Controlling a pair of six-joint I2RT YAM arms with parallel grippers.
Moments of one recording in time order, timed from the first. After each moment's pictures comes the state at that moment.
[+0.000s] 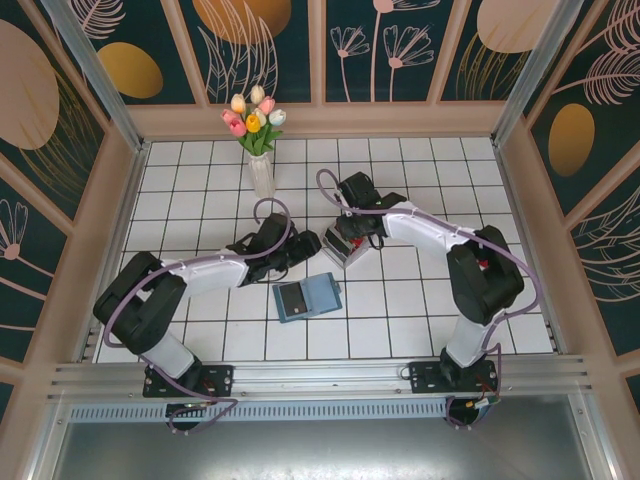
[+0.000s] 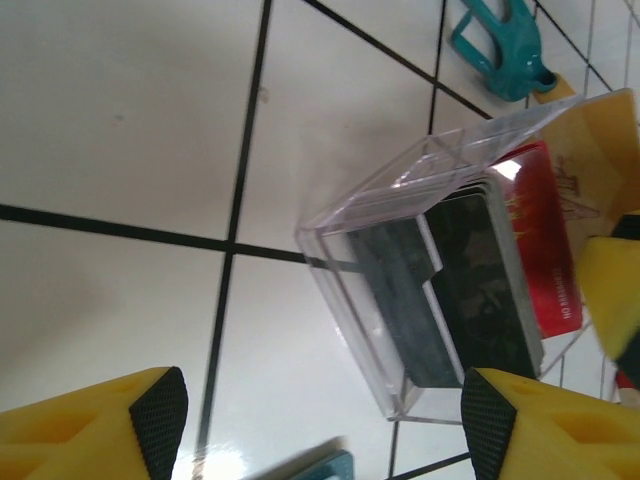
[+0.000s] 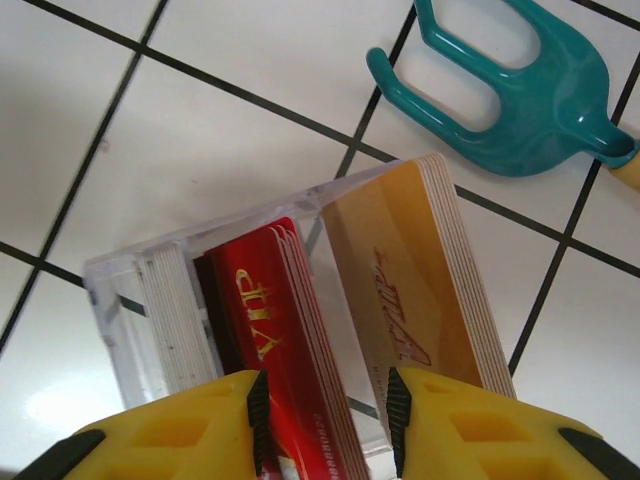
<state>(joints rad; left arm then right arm) -0.69 1.62 0.78 0.07 0.07 -1.06 0.63 1.77 1.24 -0.54 0.11 0.10</state>
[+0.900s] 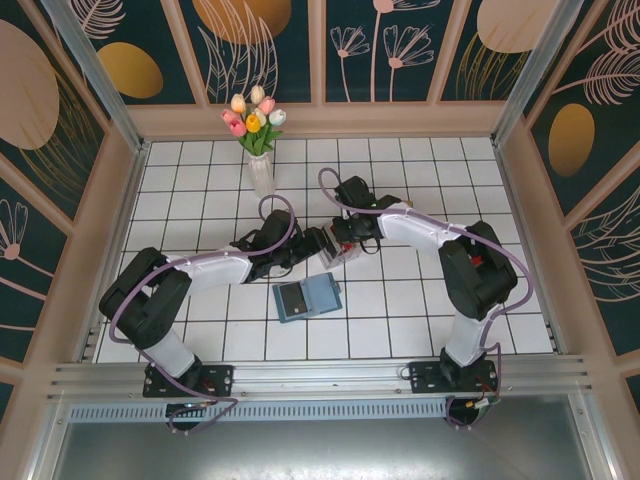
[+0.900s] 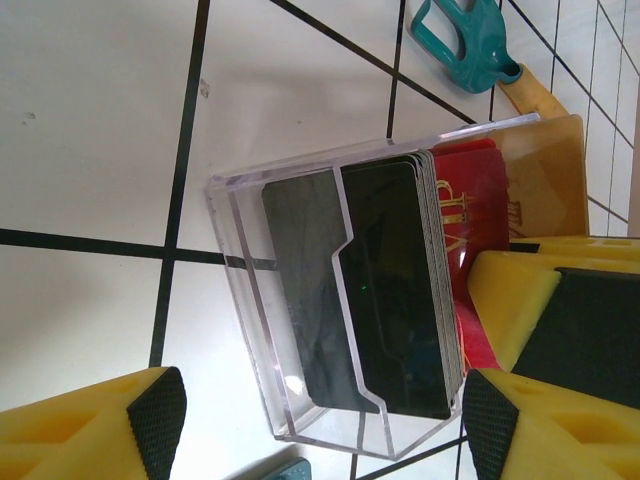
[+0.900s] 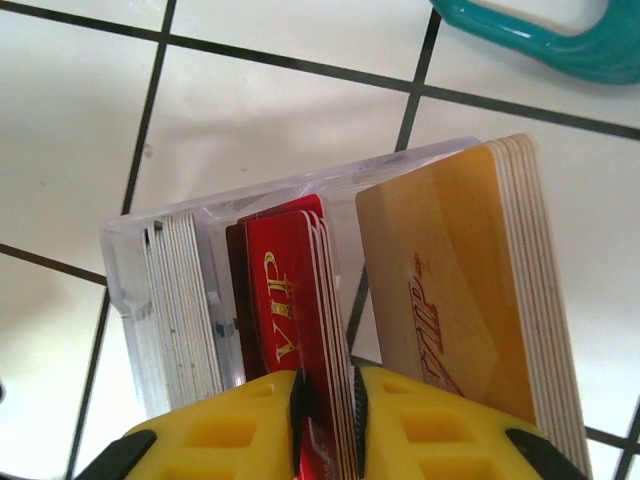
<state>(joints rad) -0.68 1.65 0.81 0.10 0.12 -1.07 0.64 1.80 1.23 -0.52 -0.01 0.36</state>
